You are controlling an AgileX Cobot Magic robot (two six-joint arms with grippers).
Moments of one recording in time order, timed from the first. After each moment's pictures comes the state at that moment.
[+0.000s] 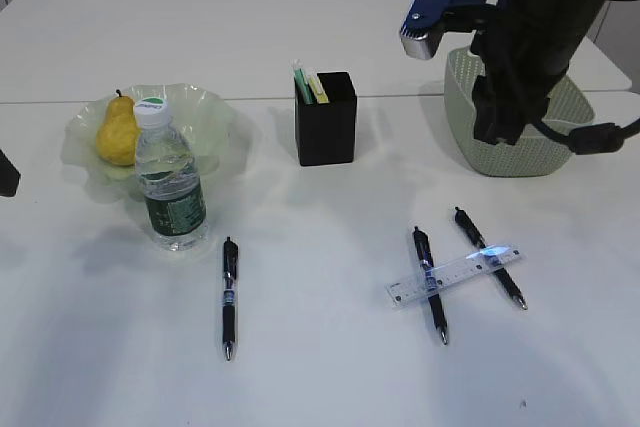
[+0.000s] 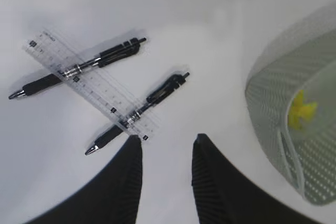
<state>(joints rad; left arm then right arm) -0.01 1.37 -0.98 -0.27 0.87 0.06 0.35 1.76 -1.54 -0.14 1.14 -0.75</state>
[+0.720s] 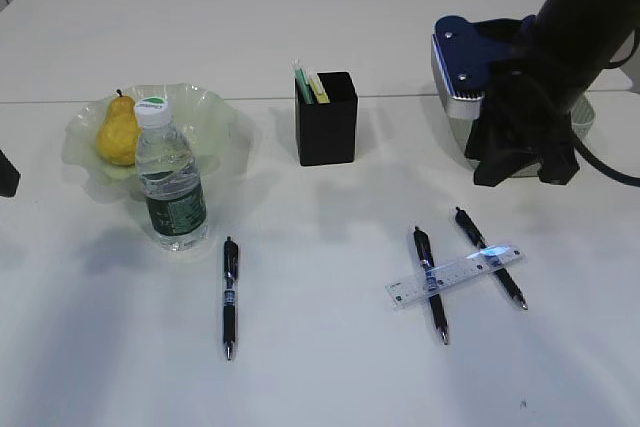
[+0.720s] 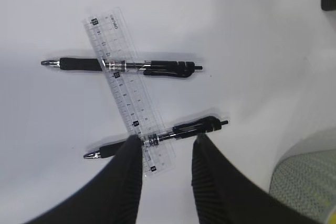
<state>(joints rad) -0.01 1.37 -0.98 -0.27 0.87 0.06 0.22 1.78 -1.43 0.16 1.08 -1.44</state>
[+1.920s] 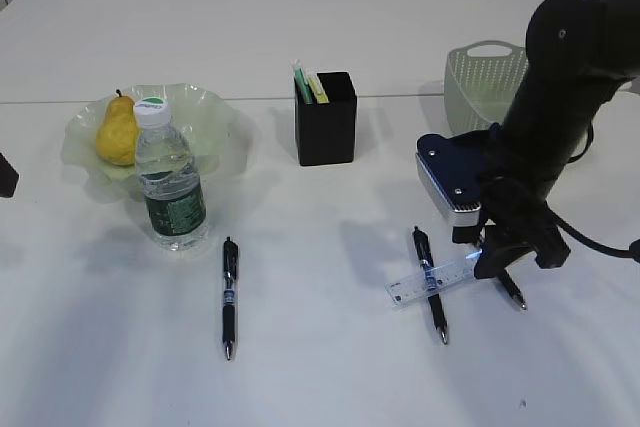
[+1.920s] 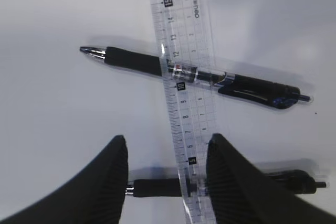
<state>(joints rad) -0.01 1.37 -0.98 -0.27 0.88 0.06 0.22 1.93 -1.30 0.19 0.99 -1.65</state>
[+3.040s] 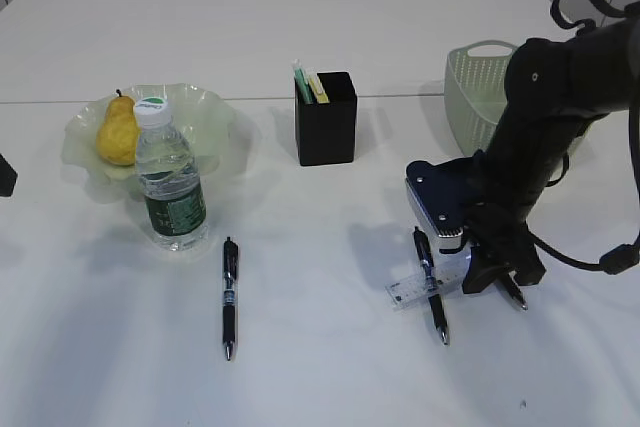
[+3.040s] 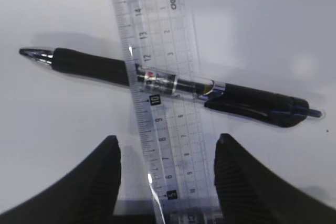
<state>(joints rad) -0.01 1.37 -0.98 -0.27 0.87 0.06 0.22 2.03 -1.29 0.19 0.87 -1.66</state>
